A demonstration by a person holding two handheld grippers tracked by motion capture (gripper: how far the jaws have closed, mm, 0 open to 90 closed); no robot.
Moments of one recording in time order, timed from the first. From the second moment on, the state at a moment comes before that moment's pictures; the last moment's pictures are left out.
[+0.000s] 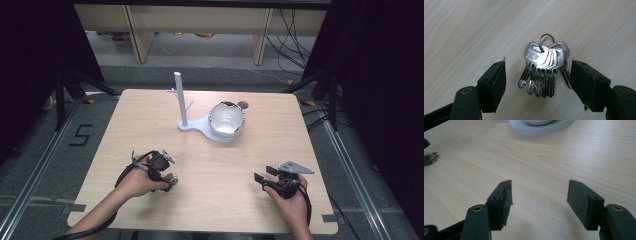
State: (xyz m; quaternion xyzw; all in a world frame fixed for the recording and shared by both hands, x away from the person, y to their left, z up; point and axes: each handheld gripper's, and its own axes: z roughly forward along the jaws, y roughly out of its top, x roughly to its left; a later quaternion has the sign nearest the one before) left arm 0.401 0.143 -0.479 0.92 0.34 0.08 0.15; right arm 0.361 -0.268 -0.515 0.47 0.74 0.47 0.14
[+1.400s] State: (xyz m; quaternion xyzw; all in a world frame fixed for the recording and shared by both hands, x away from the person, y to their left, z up) left arm 0.413 0.134 -0.480 0.93 0.35 0.03 0.10; right arm 0.365 -0.270 -0.517 0.45 0.75 0.46 0.14
